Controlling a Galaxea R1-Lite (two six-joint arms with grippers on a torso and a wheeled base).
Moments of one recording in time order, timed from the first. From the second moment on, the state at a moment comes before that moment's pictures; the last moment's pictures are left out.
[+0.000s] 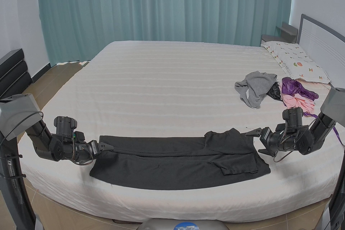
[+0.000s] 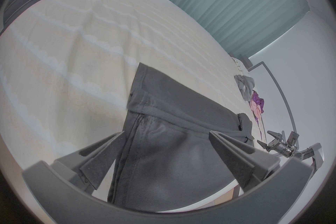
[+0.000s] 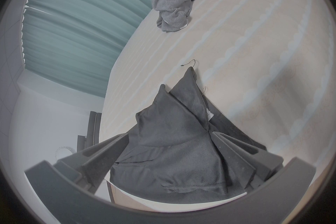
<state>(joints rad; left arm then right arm) 0.05 2.25 -0.79 -0.60 -0.45 -0.40 0.06 2.18 -0.76 -0.68 0.35 0.78</state>
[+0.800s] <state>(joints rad) 0.10 2.21 -0.64 -0.60 -0.46 -0.31 0.06 2.17 -0.74 -0.68 0.36 0.78</state>
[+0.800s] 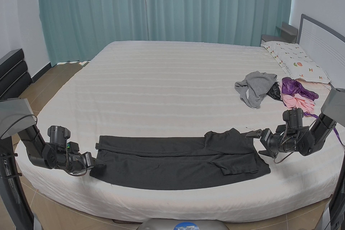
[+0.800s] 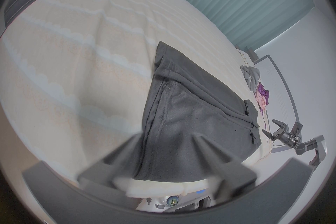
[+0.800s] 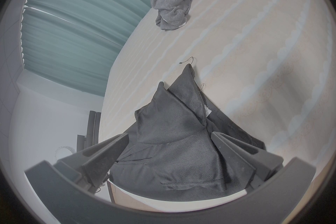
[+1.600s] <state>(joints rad) 0.17 2.14 -0.49 -0.60 -0.45 -0.23 0.06 2.17 -0.74 -0.68 0.36 0.78</state>
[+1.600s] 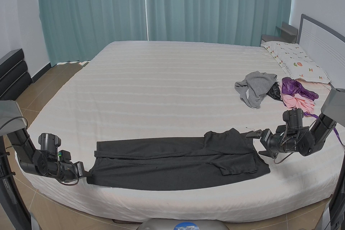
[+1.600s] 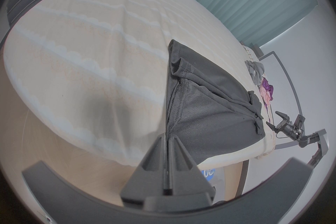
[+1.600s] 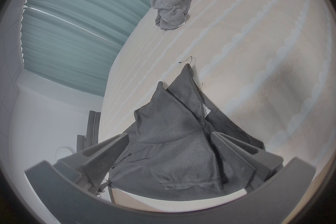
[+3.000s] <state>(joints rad) -0.03 2.23 -0.80 -0.59 -0.14 -0.73 0.07 2.13 -0.72 -0.68 0.34 0.81</state>
